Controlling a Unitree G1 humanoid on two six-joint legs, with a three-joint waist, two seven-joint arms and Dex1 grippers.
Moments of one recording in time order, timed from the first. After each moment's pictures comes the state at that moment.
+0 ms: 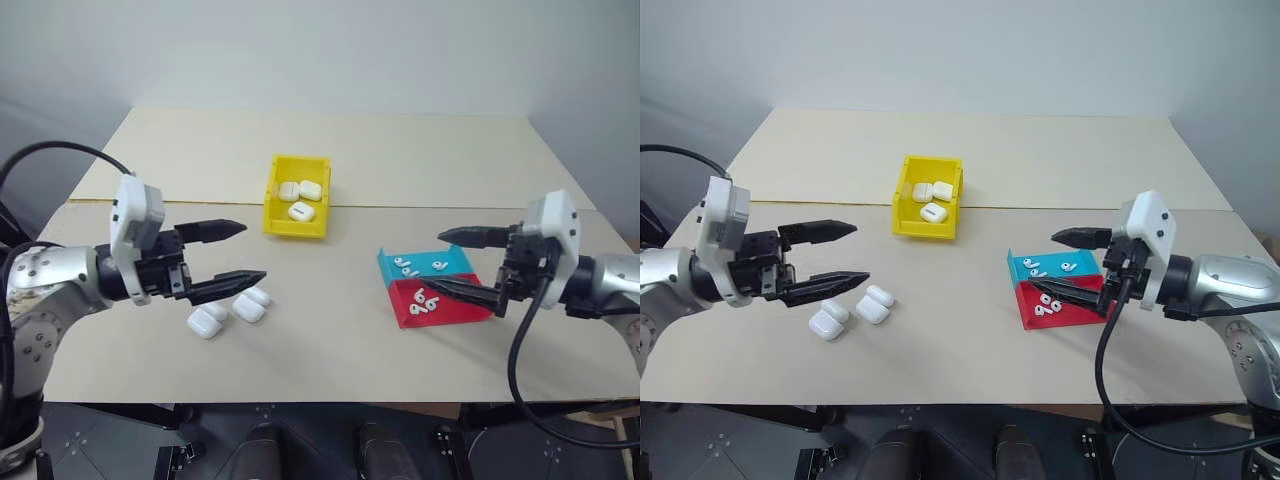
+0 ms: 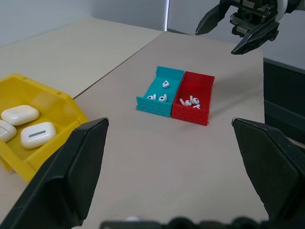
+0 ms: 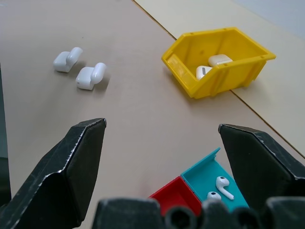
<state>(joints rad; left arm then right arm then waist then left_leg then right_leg) -0.30 0.91 0.31 -0.46 -0.89 0.76 -0.96 -0.25 -0.94 -0.29 -0.46 0.74 0.67 0.96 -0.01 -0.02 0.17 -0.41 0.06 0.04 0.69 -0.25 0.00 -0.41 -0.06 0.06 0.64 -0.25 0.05</state>
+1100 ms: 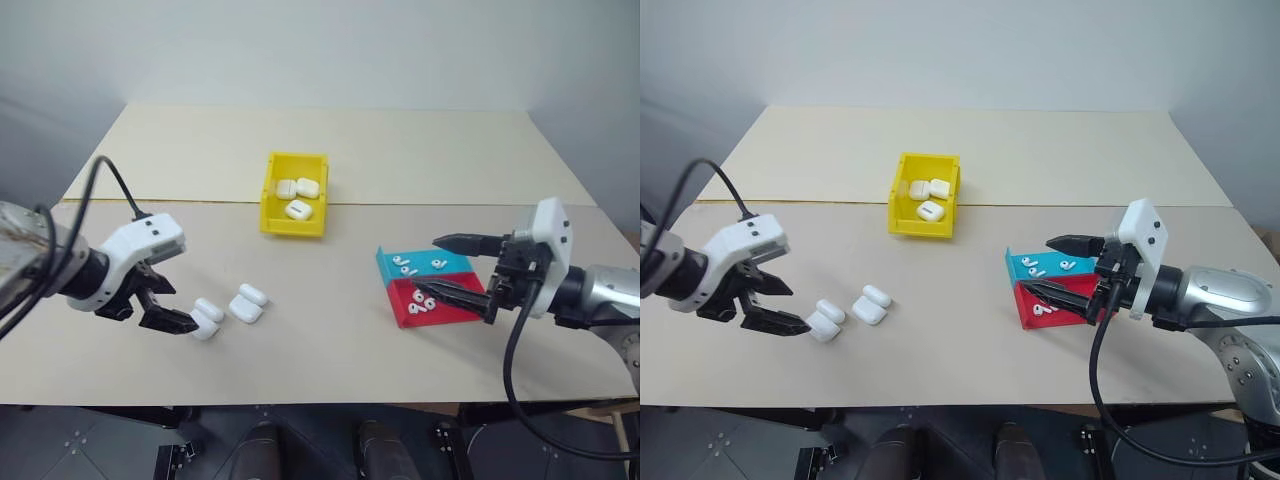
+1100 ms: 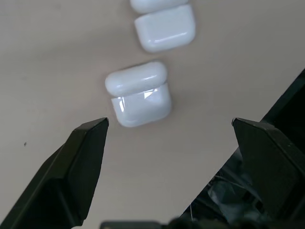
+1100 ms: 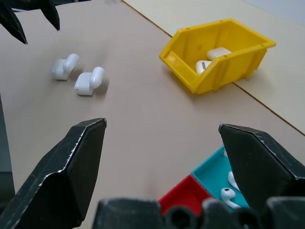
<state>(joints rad) -0.79 1.40 -0.38 -0.40 -0.65 1.43 -1.05 -0.20 -0.90 -0.29 -0.55 0.81 0.73 0.82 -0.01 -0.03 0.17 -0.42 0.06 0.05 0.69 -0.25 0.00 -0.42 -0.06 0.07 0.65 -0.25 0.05</state>
